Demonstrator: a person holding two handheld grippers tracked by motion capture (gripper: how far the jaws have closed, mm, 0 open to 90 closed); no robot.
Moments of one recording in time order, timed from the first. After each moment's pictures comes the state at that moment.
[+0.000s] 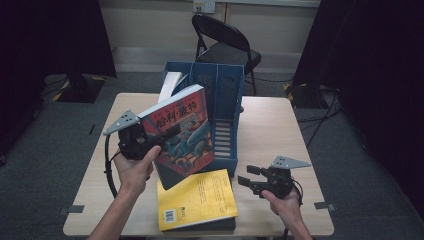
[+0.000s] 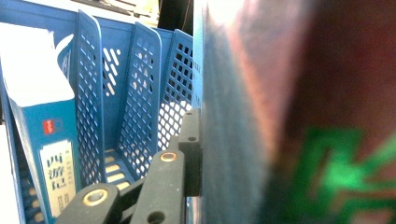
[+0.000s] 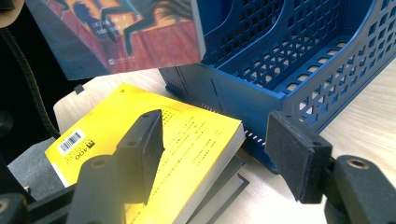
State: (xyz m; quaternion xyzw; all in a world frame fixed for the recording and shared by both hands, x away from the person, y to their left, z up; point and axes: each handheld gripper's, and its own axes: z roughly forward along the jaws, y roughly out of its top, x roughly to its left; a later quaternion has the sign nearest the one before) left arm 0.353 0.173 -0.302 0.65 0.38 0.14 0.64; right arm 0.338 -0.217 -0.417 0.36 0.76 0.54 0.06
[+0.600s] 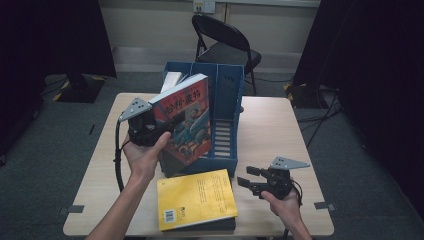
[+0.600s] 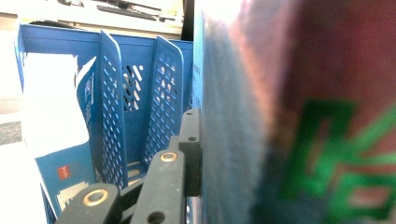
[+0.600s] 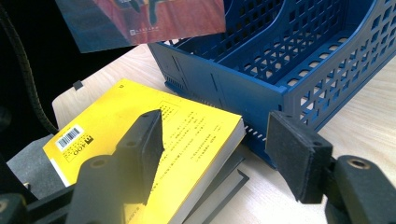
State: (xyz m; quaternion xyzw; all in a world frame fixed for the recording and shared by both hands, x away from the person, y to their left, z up) left arm 0.377 0.152 -0.286 0.66 0.40 0.19 0.61; right arm 0.338 -0.216 -0.420 0.36 0.76 0.54 0.06
